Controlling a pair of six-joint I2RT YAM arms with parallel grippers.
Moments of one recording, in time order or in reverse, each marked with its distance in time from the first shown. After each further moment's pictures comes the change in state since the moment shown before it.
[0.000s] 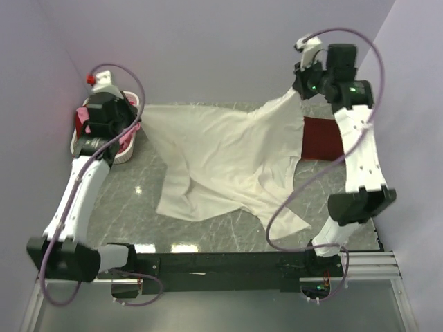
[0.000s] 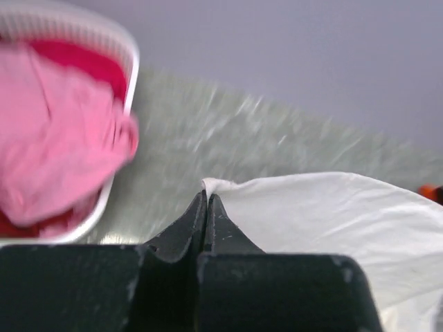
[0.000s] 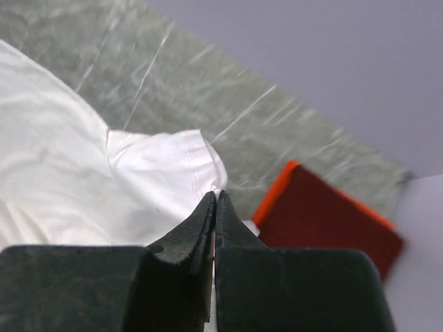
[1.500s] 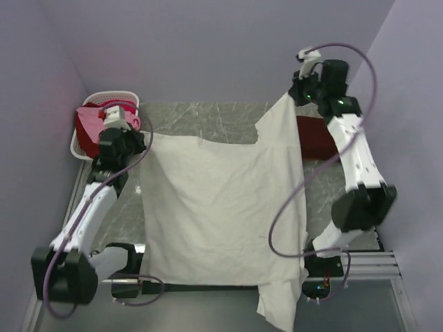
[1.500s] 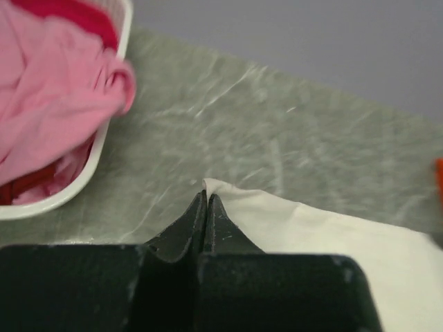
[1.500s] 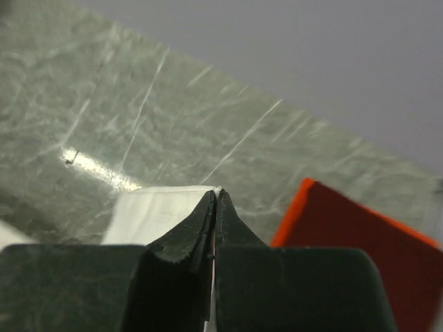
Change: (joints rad) left arm 0.003 -0.320 -0.467 0.349 0.072 0.003; right arm -0.025 -0.242 -0.367 0.376 0.002 0.117
